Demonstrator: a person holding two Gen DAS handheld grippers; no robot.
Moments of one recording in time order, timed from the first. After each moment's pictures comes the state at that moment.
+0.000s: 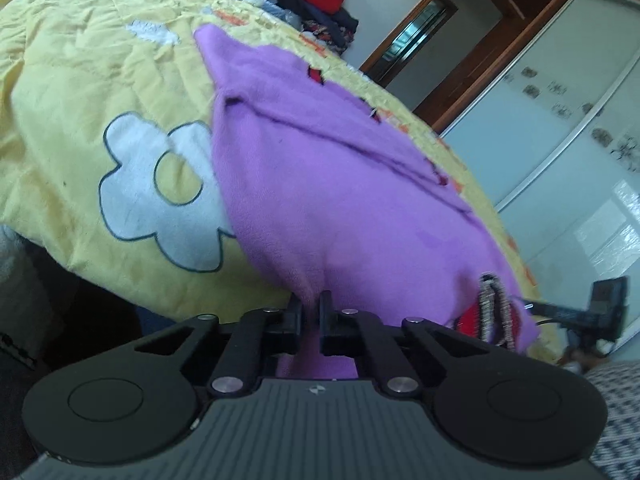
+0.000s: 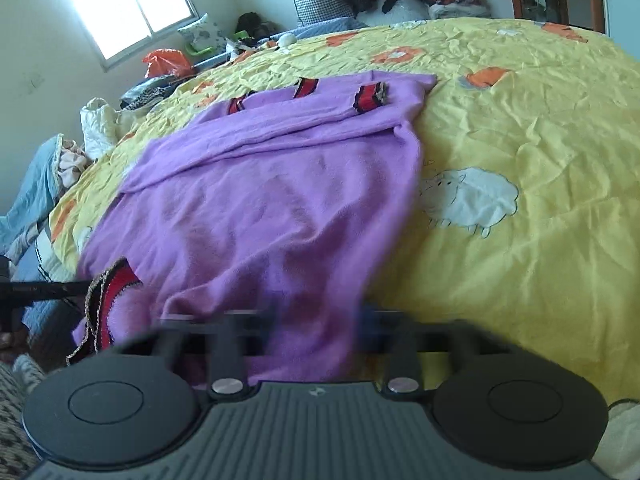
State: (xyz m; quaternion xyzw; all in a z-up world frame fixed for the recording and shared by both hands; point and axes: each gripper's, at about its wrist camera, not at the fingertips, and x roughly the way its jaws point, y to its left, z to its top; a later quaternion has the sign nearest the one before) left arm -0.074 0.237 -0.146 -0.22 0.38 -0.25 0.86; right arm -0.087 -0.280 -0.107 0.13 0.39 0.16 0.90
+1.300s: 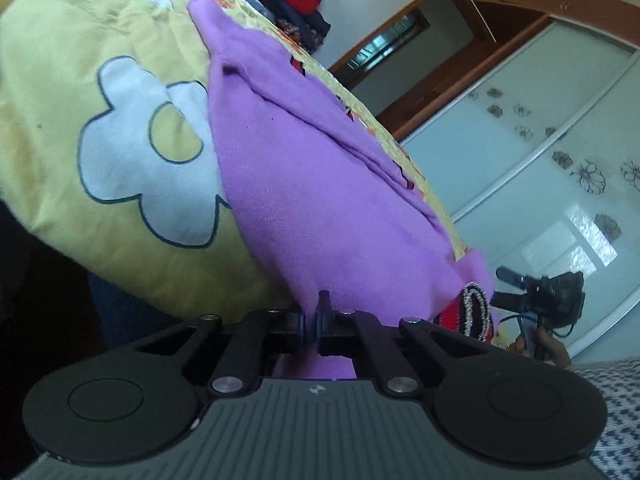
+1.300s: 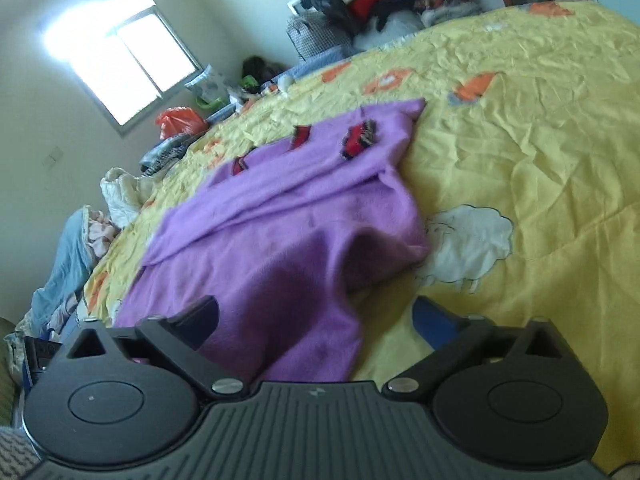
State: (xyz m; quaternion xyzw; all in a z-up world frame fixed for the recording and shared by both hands) left arm -0.070 0.250 -0.183 -0.28 0.37 -0.30 0.84; right arm -0.059 -0.317 -0.106 0.21 0.35 0.21 0.89
